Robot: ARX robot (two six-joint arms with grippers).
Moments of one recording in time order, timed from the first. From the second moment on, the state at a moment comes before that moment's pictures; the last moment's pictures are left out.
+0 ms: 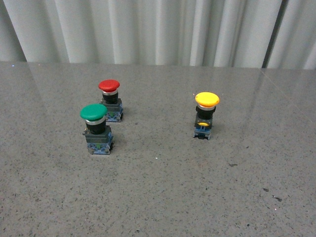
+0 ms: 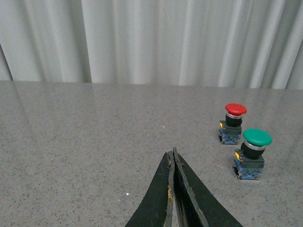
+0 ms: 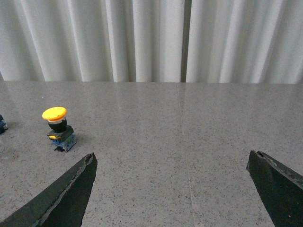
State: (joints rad) left arm 0.00 0.18 0.01 0.18 0.00 0.00; right arm 0.00 0.00 0.01 0.00 0.00 0.00
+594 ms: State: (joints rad) left arm 0.00 0.01 0.01 0.00 0.00 0.00; right arm 0.00 0.00 0.01 0.00 0.00 0.00
